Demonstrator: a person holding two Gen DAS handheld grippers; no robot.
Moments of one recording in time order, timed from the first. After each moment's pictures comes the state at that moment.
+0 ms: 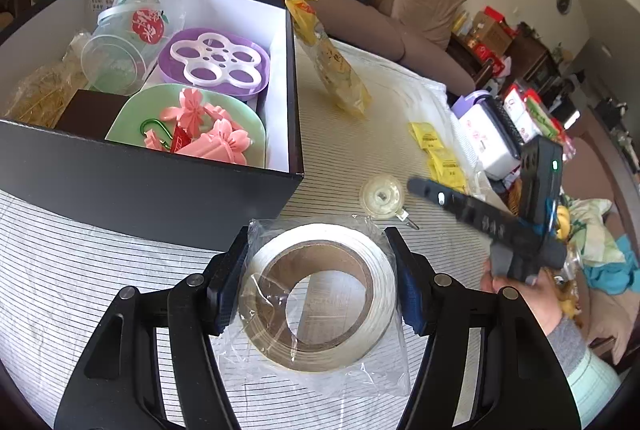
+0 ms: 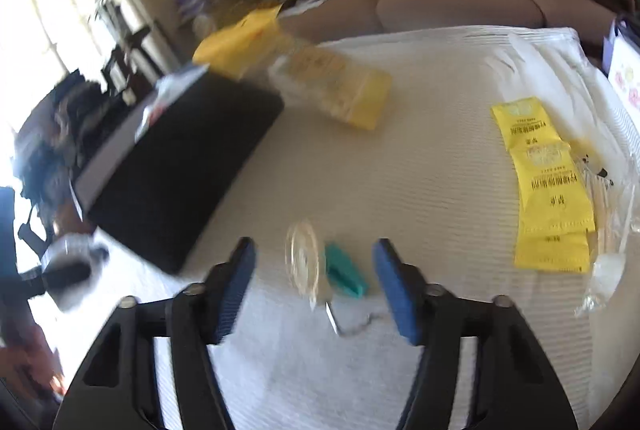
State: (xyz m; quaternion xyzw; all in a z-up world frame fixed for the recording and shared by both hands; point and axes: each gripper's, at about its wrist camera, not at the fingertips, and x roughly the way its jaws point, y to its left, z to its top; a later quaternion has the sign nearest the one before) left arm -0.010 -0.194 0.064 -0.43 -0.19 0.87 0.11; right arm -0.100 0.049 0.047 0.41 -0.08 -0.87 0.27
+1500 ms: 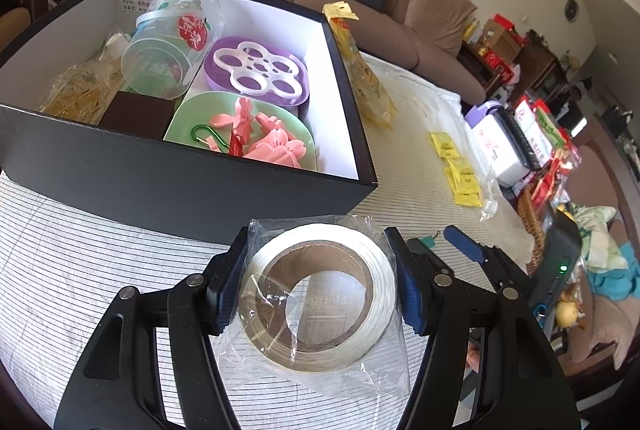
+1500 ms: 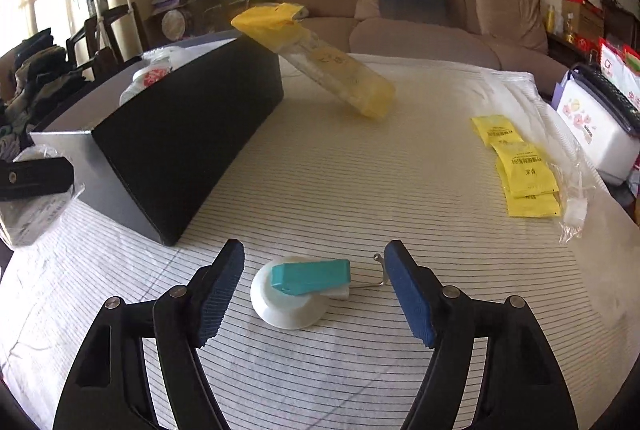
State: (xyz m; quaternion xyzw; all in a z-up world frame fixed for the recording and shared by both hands) left arm 0.002 -0.234 0.066 -0.43 -0.20 0.87 0.09; right arm -0.007 -0.023 0.038 0.35 0.02 -0.92 0.16
